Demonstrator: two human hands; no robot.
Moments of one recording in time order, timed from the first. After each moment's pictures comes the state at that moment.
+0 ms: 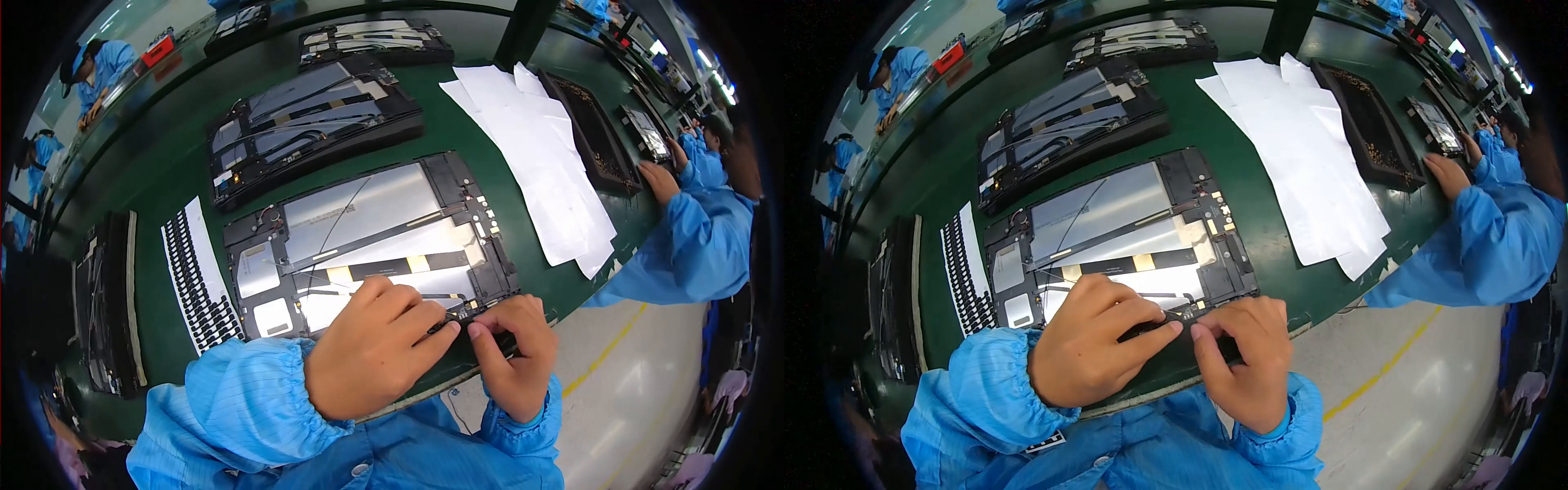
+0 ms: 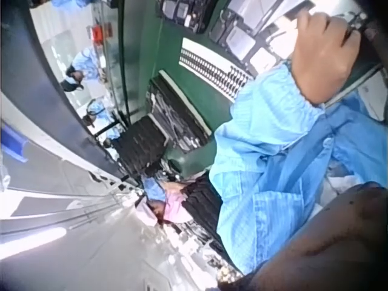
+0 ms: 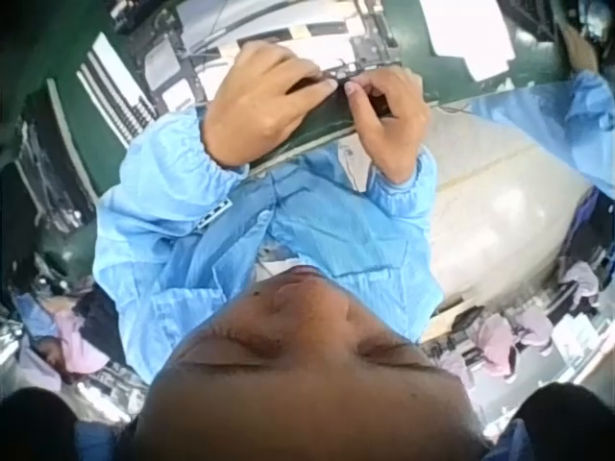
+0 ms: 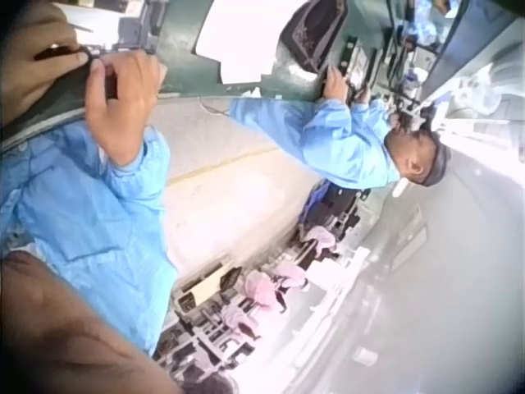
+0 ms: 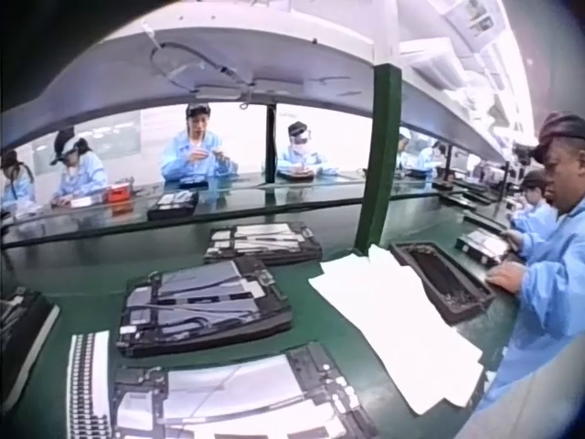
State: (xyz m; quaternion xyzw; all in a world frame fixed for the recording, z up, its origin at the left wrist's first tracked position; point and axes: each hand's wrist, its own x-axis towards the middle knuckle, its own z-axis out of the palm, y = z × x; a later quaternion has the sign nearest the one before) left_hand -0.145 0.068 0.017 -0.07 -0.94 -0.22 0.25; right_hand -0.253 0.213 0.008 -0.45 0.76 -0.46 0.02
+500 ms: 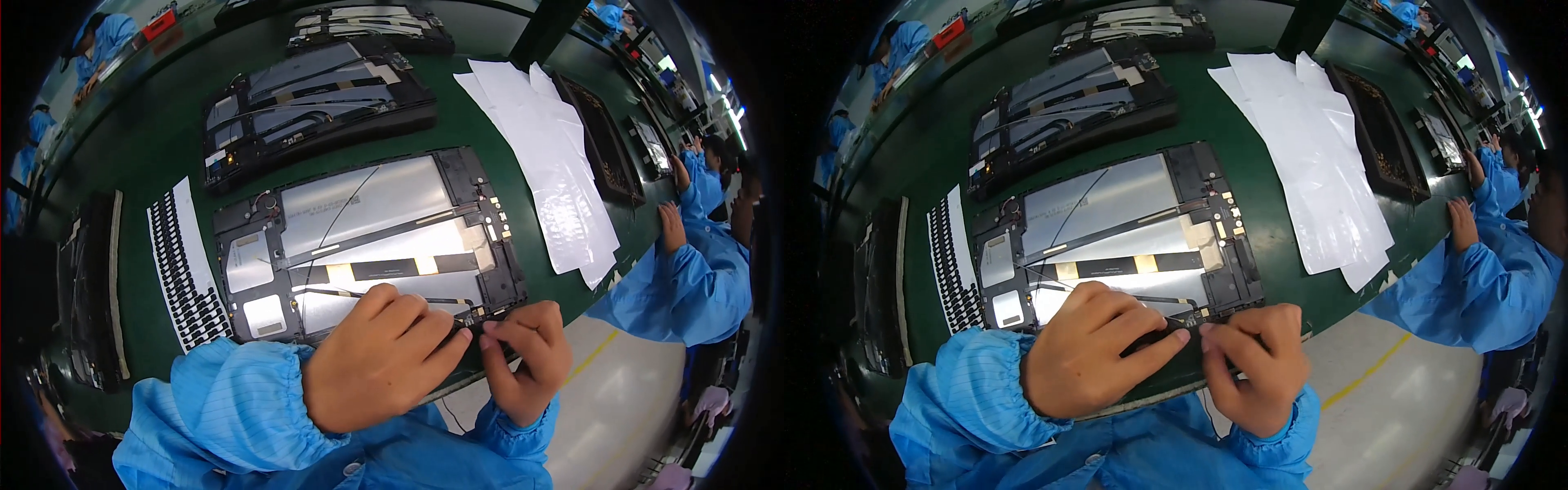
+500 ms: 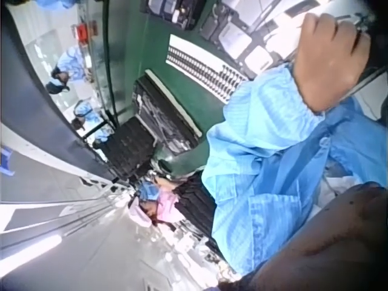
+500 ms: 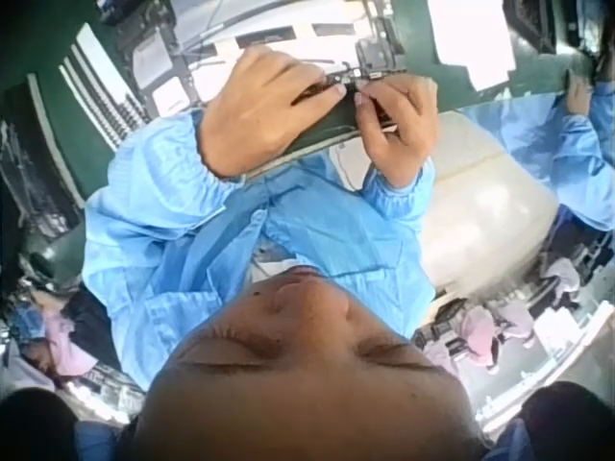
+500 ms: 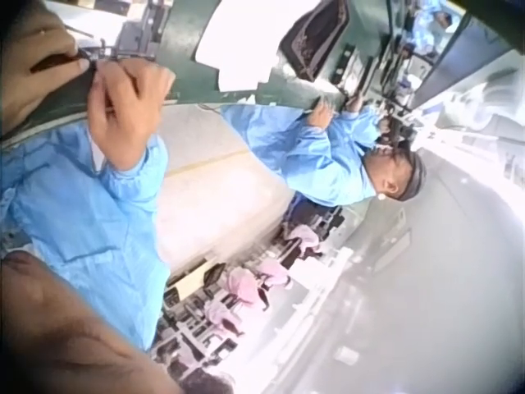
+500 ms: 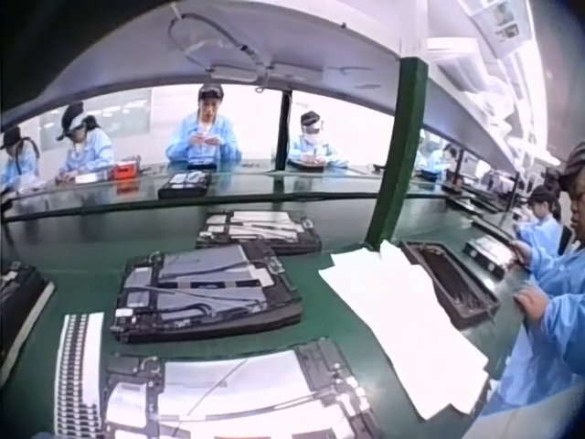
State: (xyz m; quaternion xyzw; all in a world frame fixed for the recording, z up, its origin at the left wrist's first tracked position) left_hand -0.138 0.066 0.018 -0.05 -0.95 -0.20 0.22; right_hand -0.257 0.211 0.008 -0.49 0.76 -0.43 -0.06
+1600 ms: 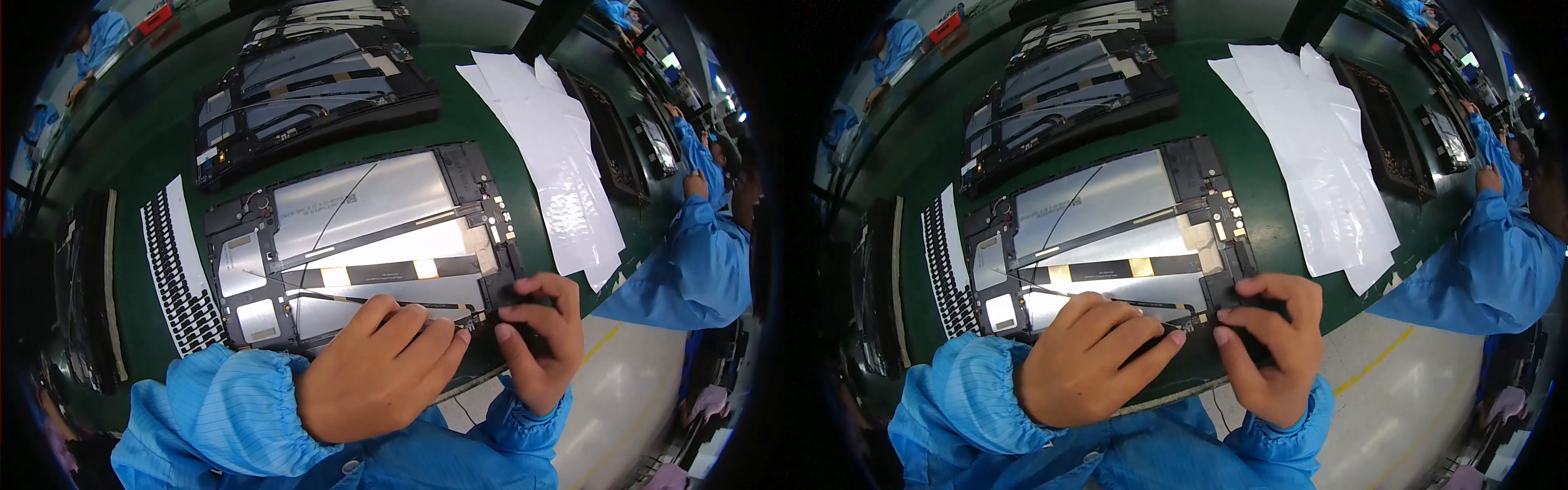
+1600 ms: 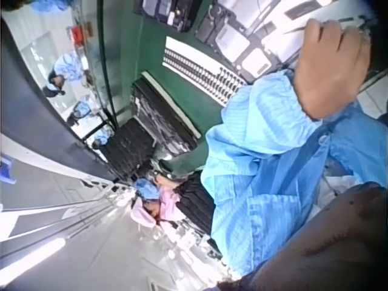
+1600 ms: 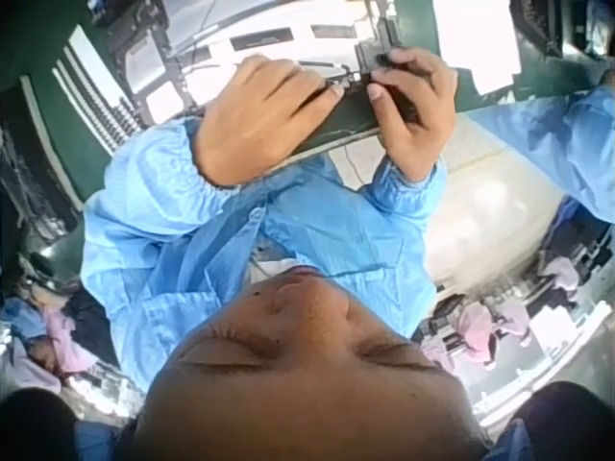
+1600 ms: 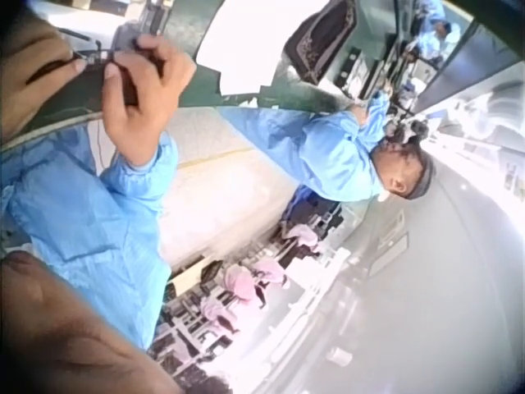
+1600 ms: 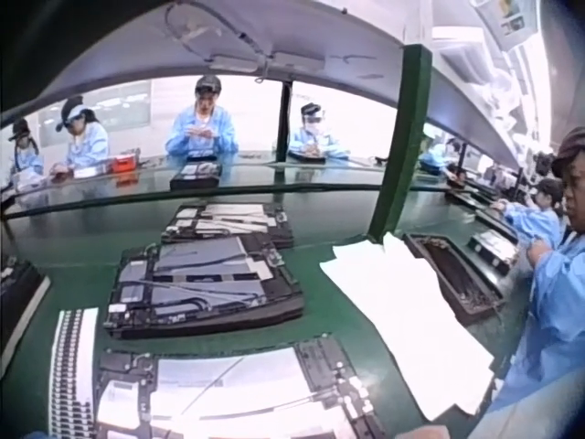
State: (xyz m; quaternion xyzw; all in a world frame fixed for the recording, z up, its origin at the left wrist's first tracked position) left_hand -0.140 0.072 0.020 -0.06 -0.97 -0.16 0.18; right_hand -0.279 0.217 0.009 -0.46 0.75 -0.47 0.03
